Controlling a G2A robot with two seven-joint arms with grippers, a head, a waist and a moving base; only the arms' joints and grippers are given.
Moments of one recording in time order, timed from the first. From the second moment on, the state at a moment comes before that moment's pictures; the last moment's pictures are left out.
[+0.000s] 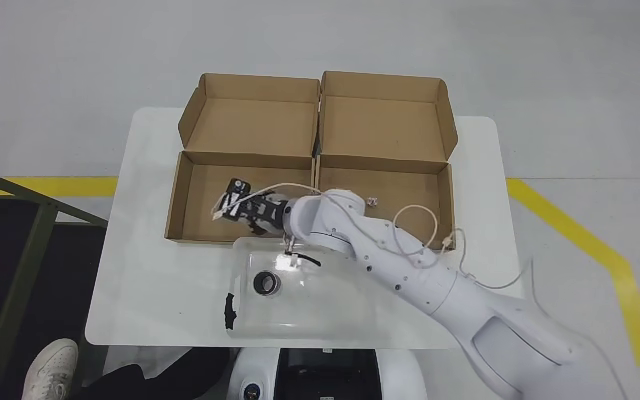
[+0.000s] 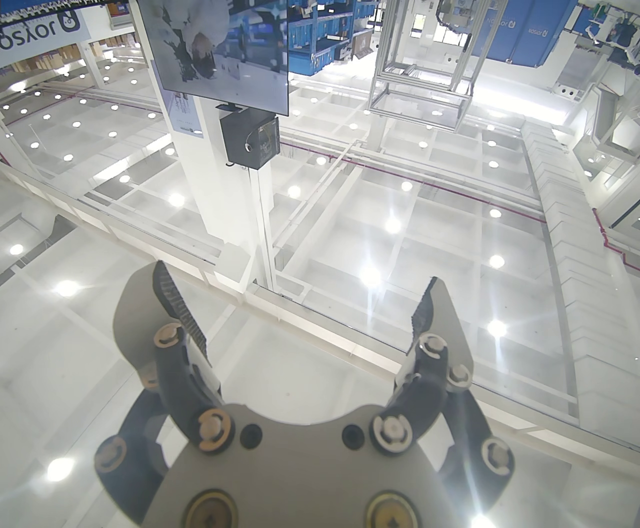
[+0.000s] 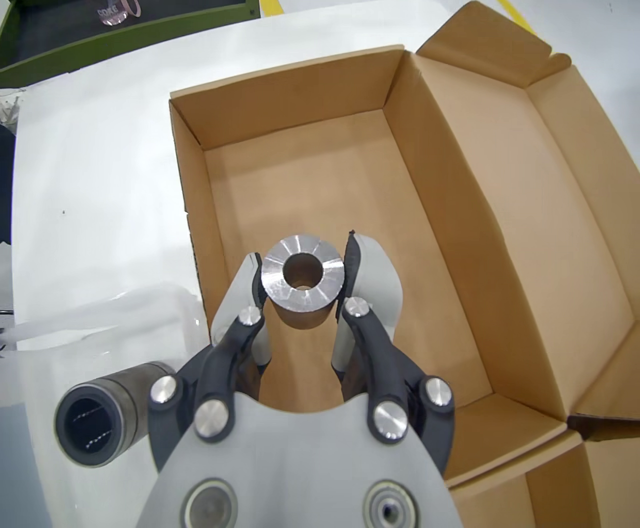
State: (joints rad) left arm -0.42 -0.34 -0.17 -1.17 3.07 0.50 0.07; right arm -0.54 -1.51 0.46 -1.24 -1.03 -0.30 0.53
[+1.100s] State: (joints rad) left arm -0.42 -0.34 -0.17 -1.17 3.07 0.50 0.07; right arm -0.46 -1.67 0.46 -0.90 -1.02 -0.32 0.50
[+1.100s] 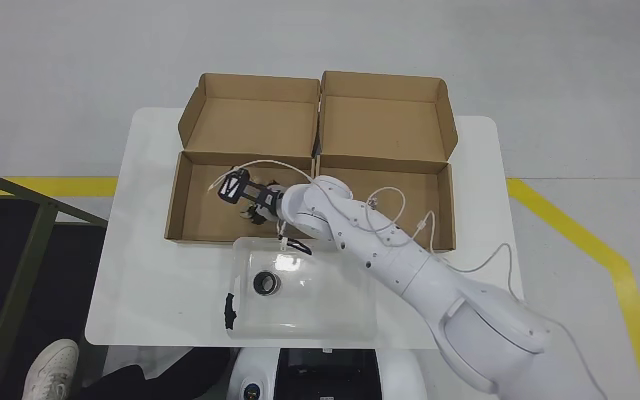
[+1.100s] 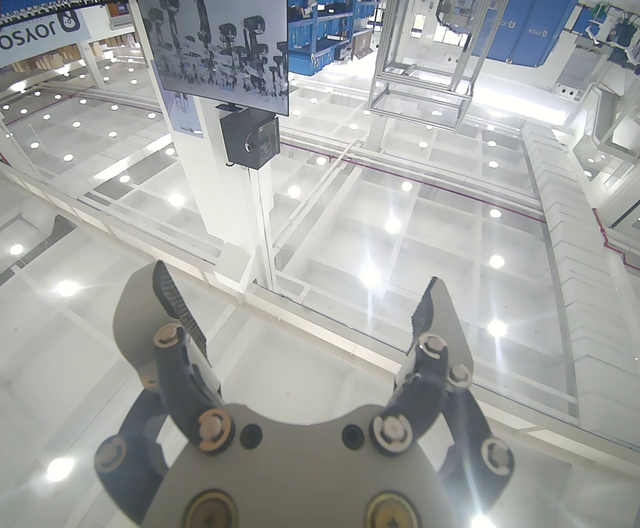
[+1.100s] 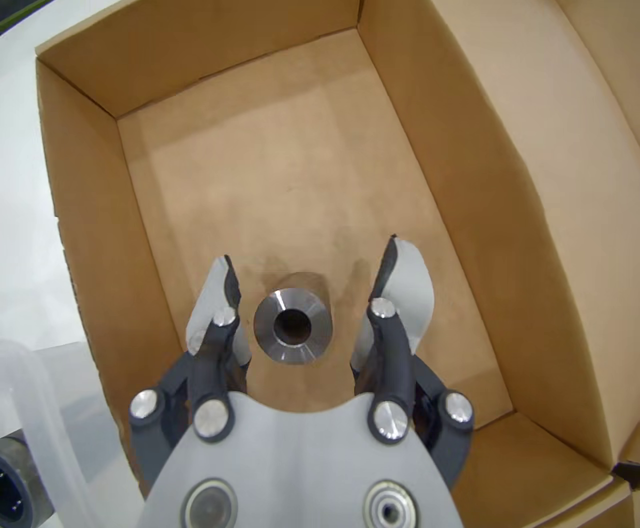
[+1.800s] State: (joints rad) left arm -0.42 -0.34 -0.17 -1.17 3.07 0.50 0.07; right arm -0.74 -1.54 0.66 -1.54 -1.19 -0.46 0.62
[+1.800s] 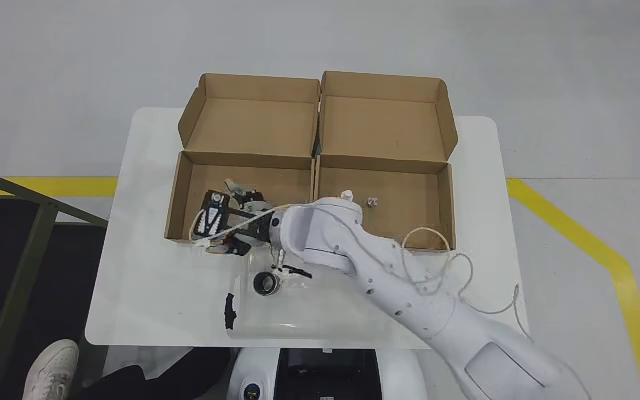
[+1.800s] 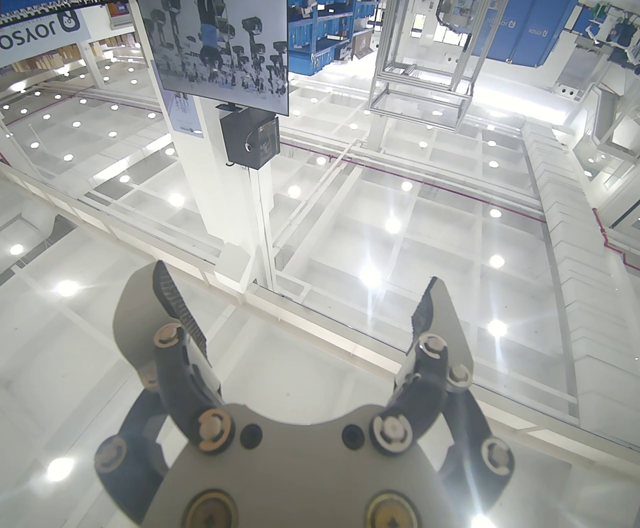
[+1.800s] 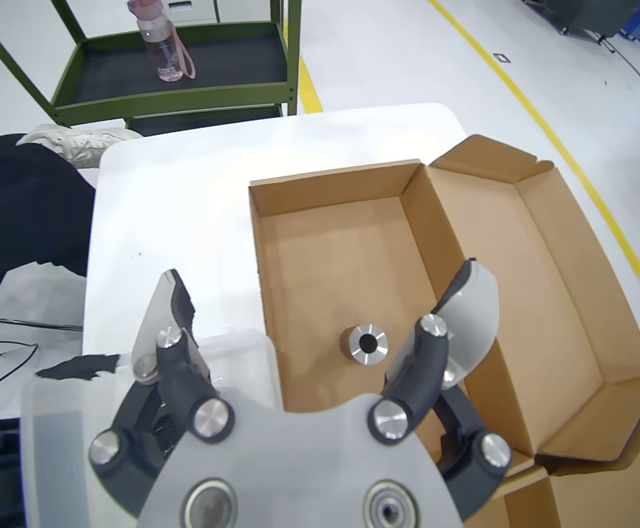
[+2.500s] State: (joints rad) left arm -0.42 -0.34 -0.17 -1.17 3.07 0.50 0.07; right arm -1.10 -1.42 0.80 -1.91 -1.35 -0.71 0.71
